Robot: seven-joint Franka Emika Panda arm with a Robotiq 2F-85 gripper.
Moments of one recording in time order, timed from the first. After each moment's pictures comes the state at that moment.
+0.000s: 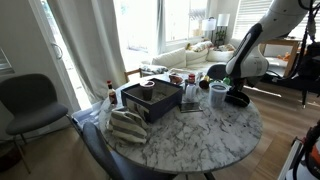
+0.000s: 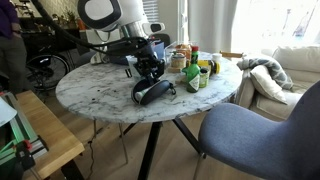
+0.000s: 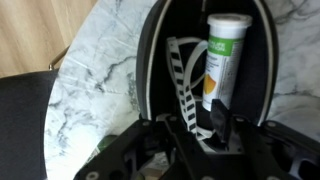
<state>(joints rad) -0.29 0.32 -0.32 -2.42 0.09 2.95 -0.73</state>
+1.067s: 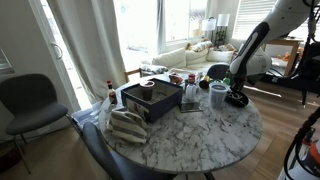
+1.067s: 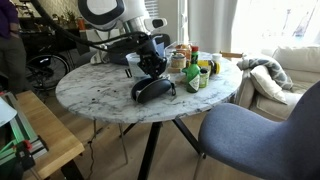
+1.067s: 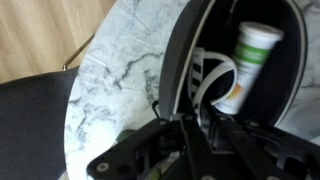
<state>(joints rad) -0.38 0.29 -0.27 -2.42 -0.09 2.95 -0.57</state>
